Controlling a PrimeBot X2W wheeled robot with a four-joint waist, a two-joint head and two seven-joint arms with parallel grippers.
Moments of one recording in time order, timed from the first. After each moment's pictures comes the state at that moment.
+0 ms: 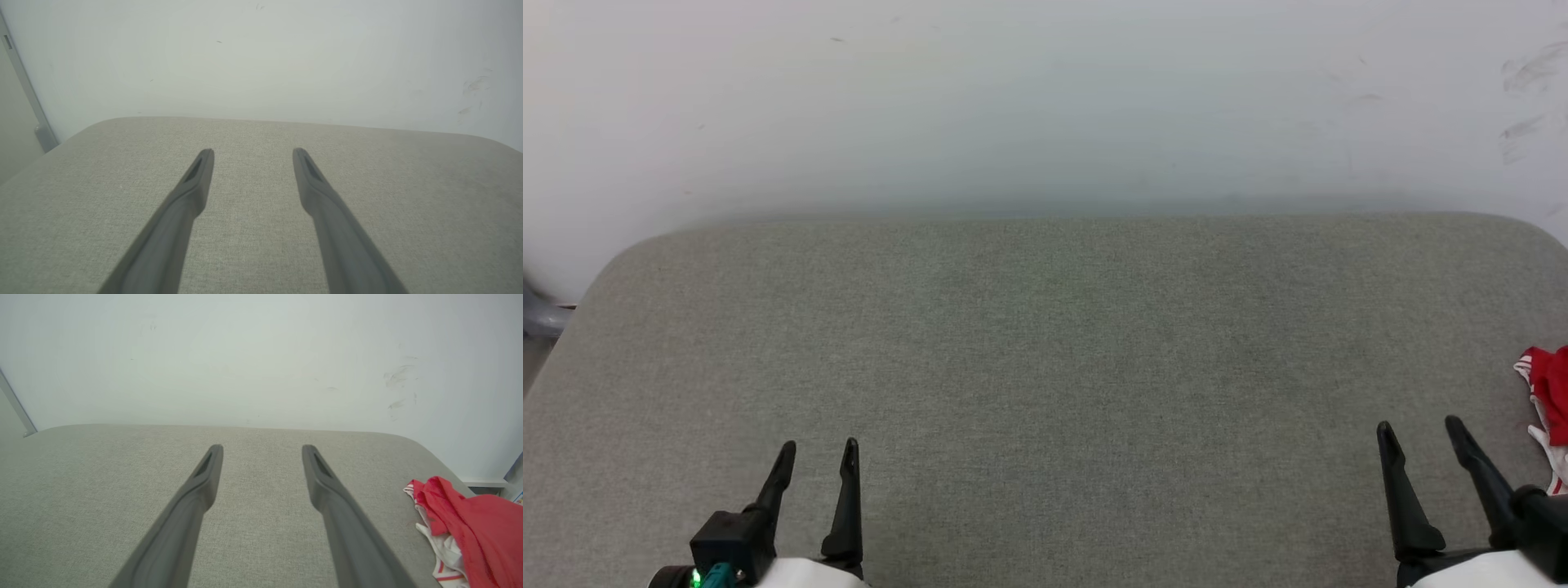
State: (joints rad) left arm 0.07 0.20 -0.14 0.10 -0.31 0.06 -0.26; right arm 0.21 -0.05 -0.09 -0.27 0.11 0.13 0.04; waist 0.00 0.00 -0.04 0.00
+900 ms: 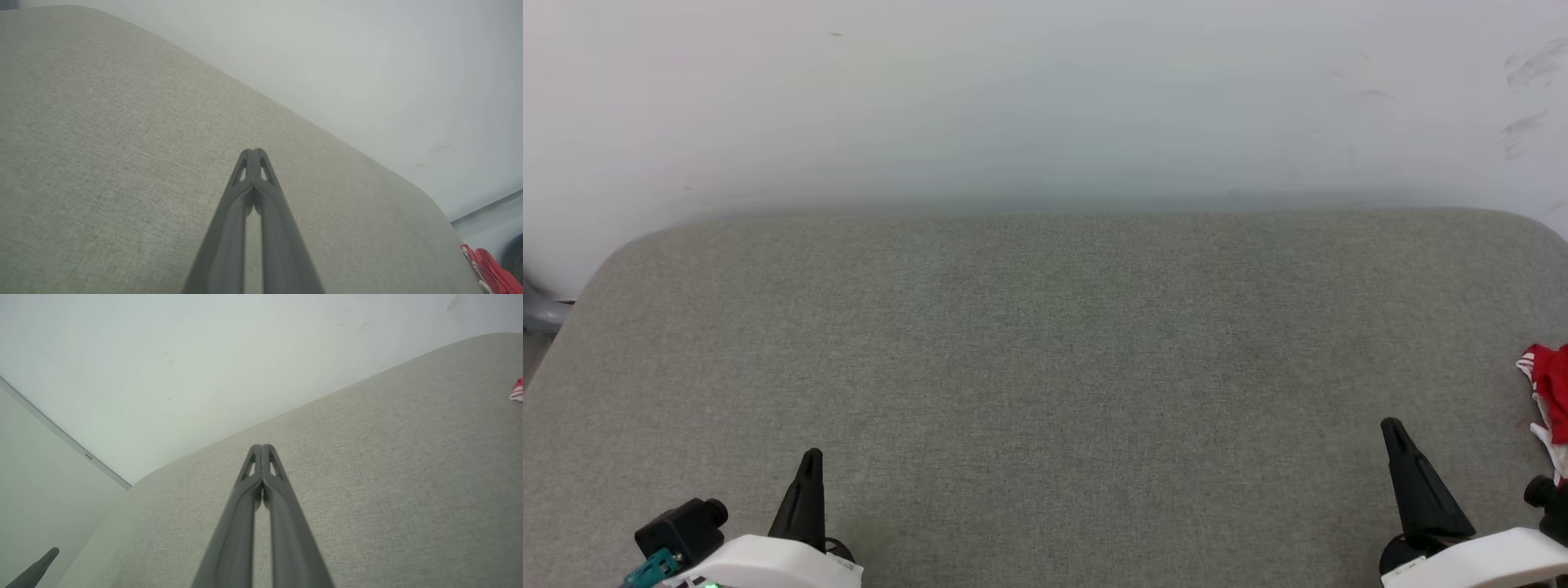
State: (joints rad) left arm 0.05 0.15 -0.07 0.17 -0.70 0.00 -0.15; right arm 0.14 -0.07 -0.07 -0.10 0.59 0.13 0.04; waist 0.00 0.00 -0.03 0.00
